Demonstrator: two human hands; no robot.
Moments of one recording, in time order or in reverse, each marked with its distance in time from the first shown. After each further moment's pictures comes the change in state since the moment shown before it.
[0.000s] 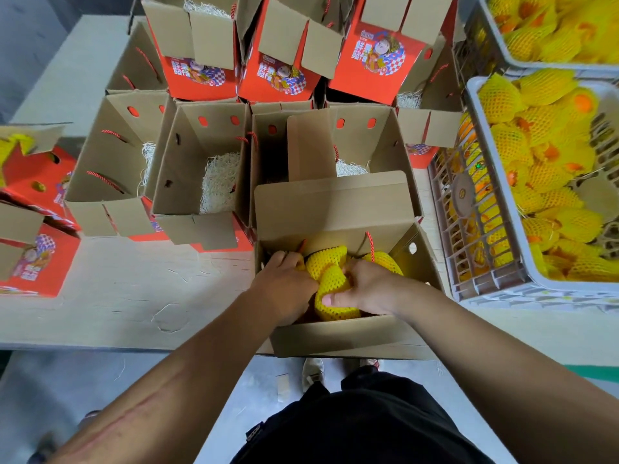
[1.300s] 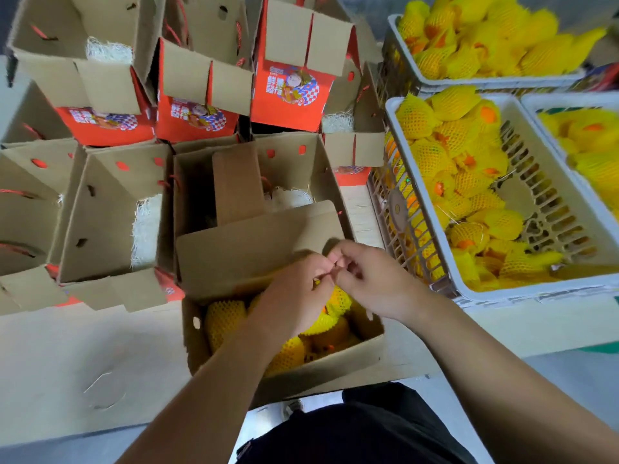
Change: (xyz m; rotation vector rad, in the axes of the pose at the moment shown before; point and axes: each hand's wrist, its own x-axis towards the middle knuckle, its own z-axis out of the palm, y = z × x) left_hand 0.067 0.071 -0.072 -1.025 0.345 -0.033; right_hand -0.048 0.048 -0.086 0.199 0.466 -0.338
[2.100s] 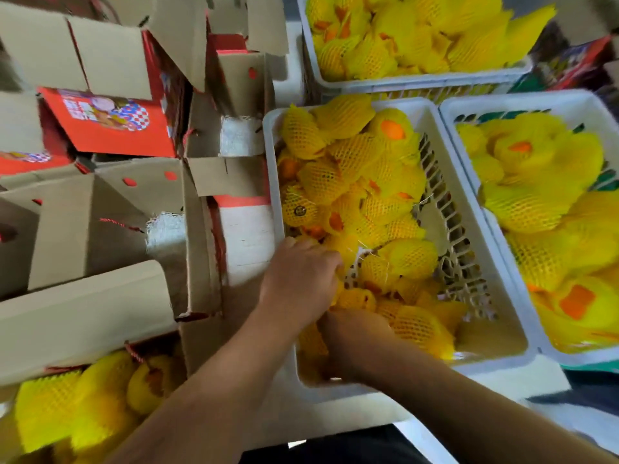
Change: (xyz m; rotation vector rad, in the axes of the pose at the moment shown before) left_hand 0.202 0.153 0.163 0.741 0.100 0.289; right_hand -0.014 0.182 -0.138 -0.667 -0.471 0.188
